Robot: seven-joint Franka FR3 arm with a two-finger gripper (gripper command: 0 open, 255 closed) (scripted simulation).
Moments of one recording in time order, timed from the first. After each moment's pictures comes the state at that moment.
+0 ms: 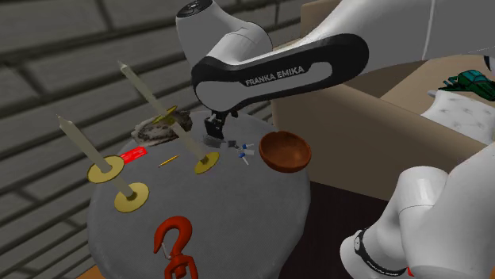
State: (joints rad) arm -0.10 -0.07 -0.11 -2.04 -0.21 1.96 0.03
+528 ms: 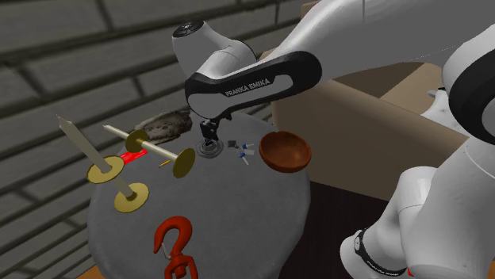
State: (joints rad) arm -0.11 0.08 -0.12 -1.98 -0.21 2.04 0.01
